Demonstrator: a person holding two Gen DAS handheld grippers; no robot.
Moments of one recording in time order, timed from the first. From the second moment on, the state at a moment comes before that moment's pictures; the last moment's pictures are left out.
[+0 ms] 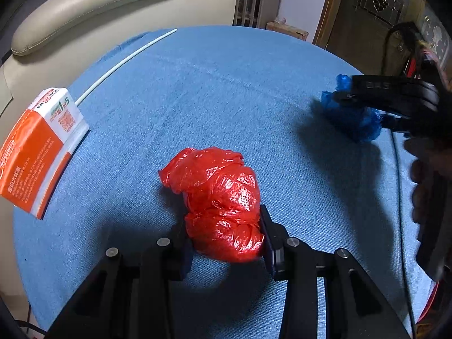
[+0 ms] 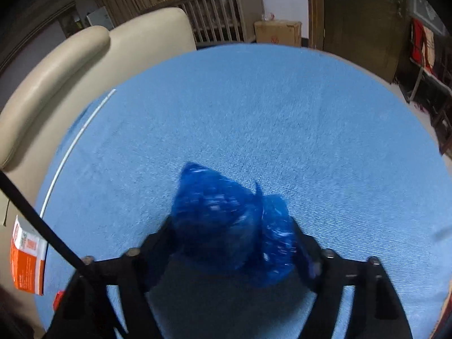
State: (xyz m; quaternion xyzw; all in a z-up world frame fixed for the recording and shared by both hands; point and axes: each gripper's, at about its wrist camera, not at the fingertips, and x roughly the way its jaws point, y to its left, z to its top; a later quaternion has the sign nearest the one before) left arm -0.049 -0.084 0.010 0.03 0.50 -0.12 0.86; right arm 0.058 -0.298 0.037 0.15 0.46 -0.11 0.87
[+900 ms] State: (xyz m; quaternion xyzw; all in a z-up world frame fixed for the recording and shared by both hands) left arm -0.157 -0.098 0.051 0.05 0.47 -0.12 0.87; right arm -0.180 -0.290 0.080 0.23 0.37 -0.05 0.90
